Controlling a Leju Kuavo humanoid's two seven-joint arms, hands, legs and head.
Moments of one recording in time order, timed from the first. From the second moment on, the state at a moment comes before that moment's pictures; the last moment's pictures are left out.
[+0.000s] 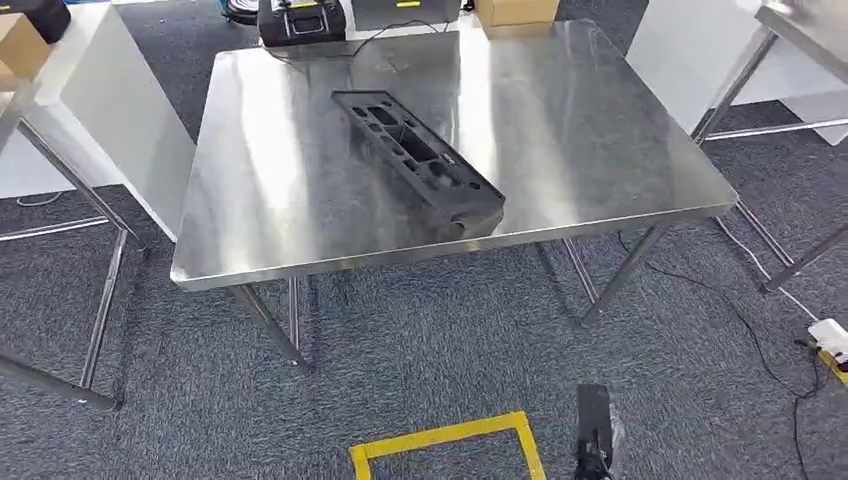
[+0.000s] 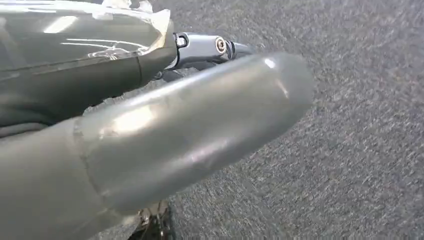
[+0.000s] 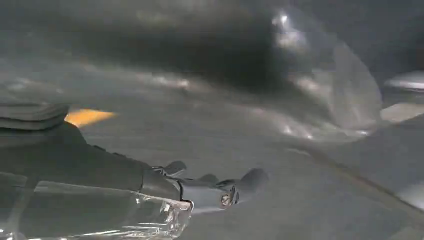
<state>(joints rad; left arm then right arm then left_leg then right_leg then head) -0.12 -0.25 1.53 -0.28 -0.28 0.67 -0.47 -0.08 0.15 0.00 -0.62 0.49 -0.50 -0.27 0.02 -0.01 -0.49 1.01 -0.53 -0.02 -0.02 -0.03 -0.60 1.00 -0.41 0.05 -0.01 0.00</state>
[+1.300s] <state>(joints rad) -0.13 -0.21 1.48 -0.23 -0.34 0.64 -0.41 -0.06 0.05 -0.04 -0.20 0.60 -0.48 0.11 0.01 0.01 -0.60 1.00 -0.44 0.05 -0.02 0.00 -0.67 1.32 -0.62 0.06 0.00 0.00</state>
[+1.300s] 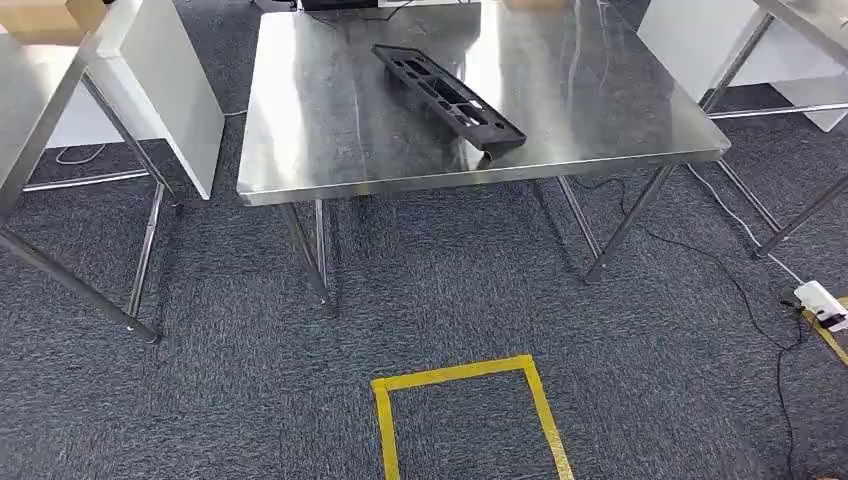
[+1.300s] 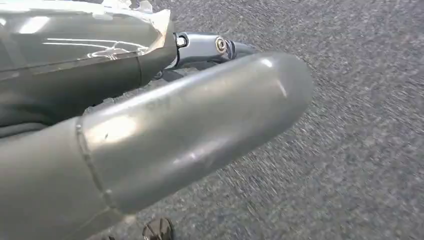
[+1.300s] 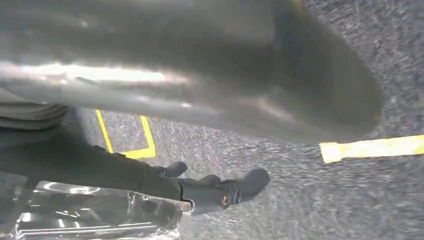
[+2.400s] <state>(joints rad) -0.12 -0.20 1.44 -0.23 -0.36 0.59 -0.42 -0.05 0.05 -0.18 -0.20 0.48 -0.51 0.05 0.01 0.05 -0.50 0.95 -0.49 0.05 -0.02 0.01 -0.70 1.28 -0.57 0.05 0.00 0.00</state>
